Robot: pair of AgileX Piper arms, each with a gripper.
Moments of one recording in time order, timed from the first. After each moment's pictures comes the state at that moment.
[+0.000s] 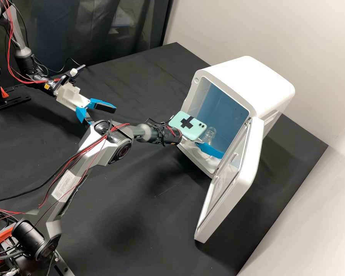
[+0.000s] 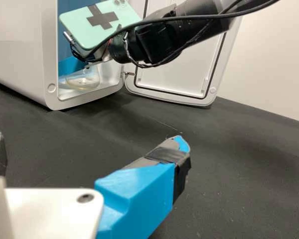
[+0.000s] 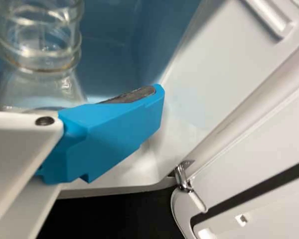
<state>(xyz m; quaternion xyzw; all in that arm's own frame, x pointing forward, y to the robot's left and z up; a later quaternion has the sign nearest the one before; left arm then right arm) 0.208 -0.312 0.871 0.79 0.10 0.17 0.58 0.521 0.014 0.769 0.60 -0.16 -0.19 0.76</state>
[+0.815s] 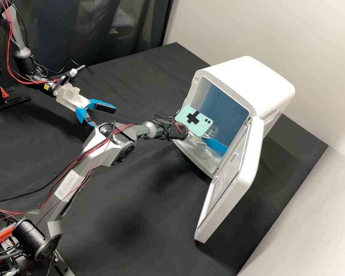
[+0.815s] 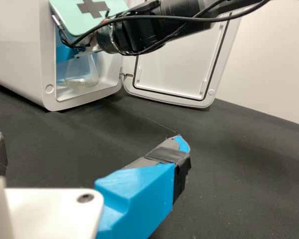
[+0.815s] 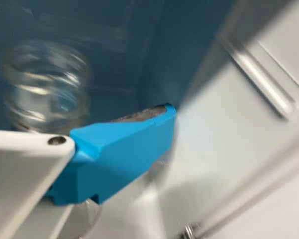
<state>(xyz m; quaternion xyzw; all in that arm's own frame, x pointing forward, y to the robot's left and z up) 0.211 -0.314 0.869 0.78 0.10 0.17 0.59 0.546 0.021 0.781 0.61 -0.17 -0.17 0.76</state>
